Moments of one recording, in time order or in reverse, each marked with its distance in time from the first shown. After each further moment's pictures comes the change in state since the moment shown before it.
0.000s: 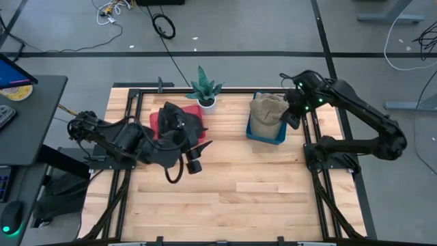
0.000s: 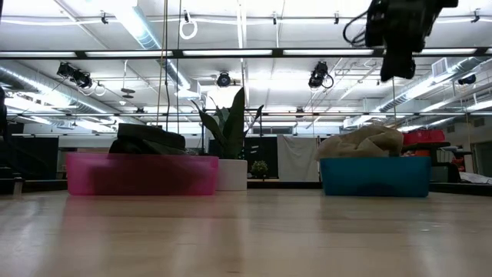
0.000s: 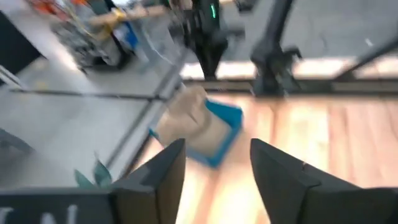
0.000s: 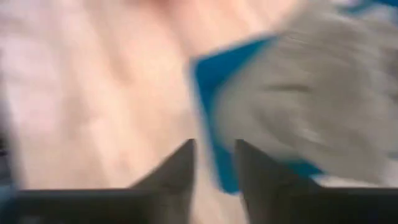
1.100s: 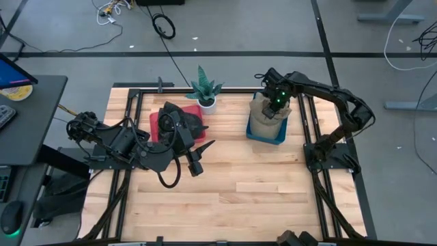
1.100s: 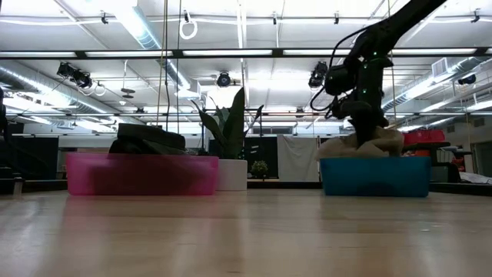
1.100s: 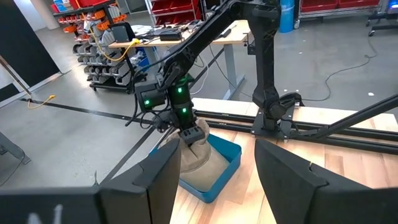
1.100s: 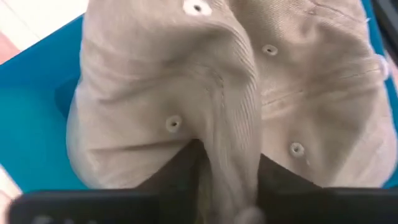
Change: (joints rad) left arm -0.049 0.000 0.000 0.160 -0.115 0.000; right arm -0.073 0.527 -0.001 0.216 0.319 0.014
